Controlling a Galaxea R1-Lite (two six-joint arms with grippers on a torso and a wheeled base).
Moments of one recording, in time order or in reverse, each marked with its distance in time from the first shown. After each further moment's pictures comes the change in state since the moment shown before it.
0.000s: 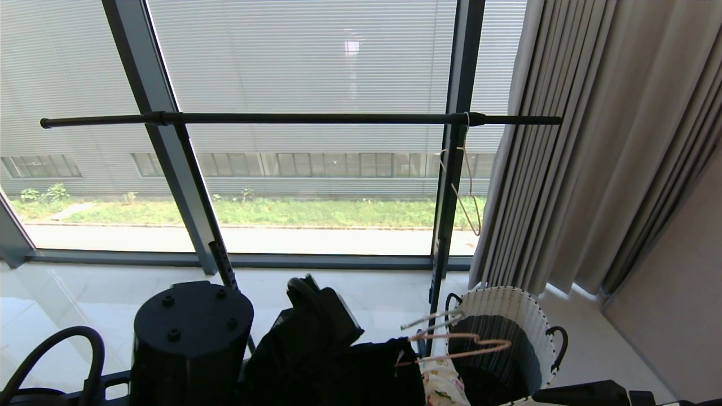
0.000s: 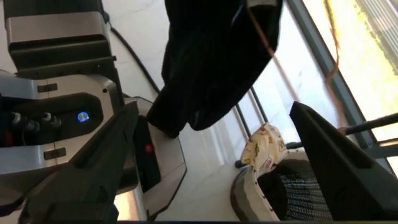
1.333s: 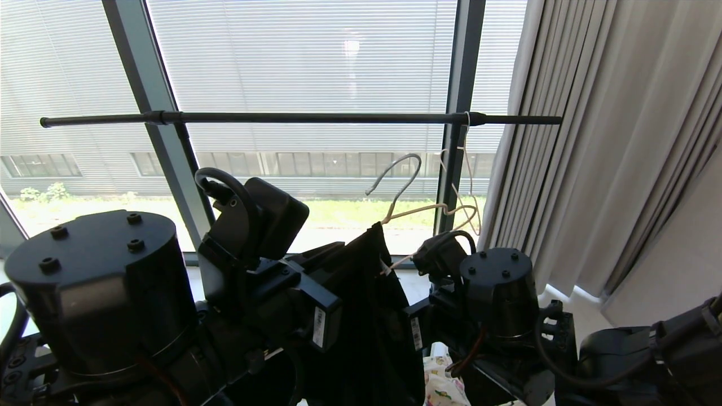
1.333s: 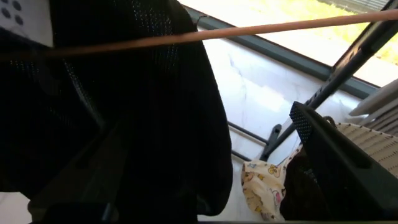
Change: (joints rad) left arm 0.016 -0.063 -0.117 -0.101 0.184 -0.182; right arm -0.033 0.776 -0.441 -0.479 -0.515 0.456
